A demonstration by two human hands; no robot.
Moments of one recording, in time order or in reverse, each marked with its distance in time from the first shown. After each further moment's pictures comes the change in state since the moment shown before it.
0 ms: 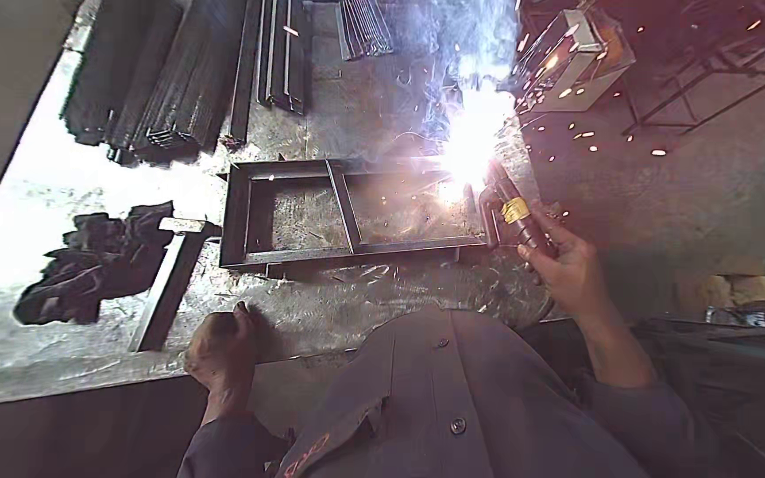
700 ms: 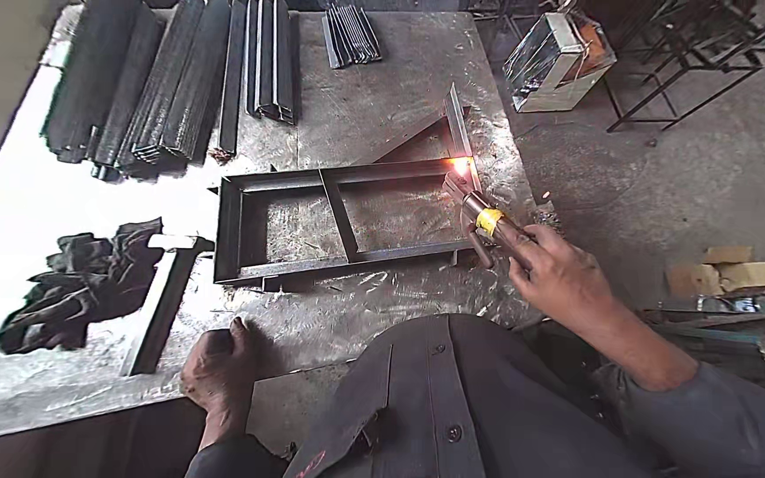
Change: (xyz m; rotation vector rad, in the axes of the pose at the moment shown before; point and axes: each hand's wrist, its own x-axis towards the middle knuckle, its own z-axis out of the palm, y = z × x) left_hand 0.000 -0.007 0.002 -0.026 0.034 0.091; right_hand -0.012 -0.029 0.002 -0.831 -0.052 -0.455
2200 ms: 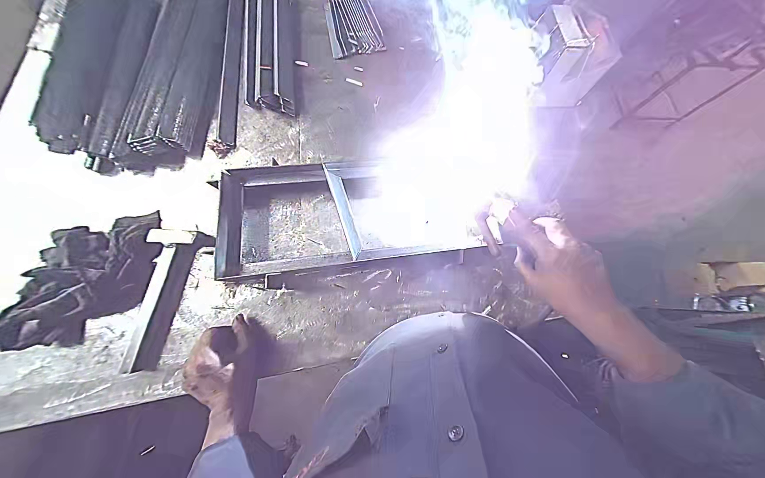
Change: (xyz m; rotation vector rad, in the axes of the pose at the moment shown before) left_hand -0.008 0.010 -0.009 -0.135 0.075 -0.035; right_hand 0.010 0.000 0.011 -0.060 -0.013 0.125
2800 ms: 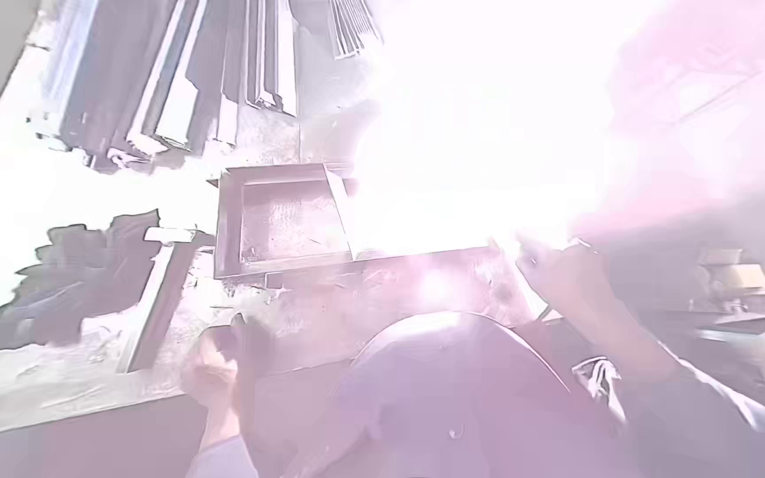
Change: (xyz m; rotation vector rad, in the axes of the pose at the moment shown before) left_hand 0.004 -0.010 0.007 0.074 -0.027 0.009; right_hand 0.000 0.000 -0.002 0.035 0.011 -0.003
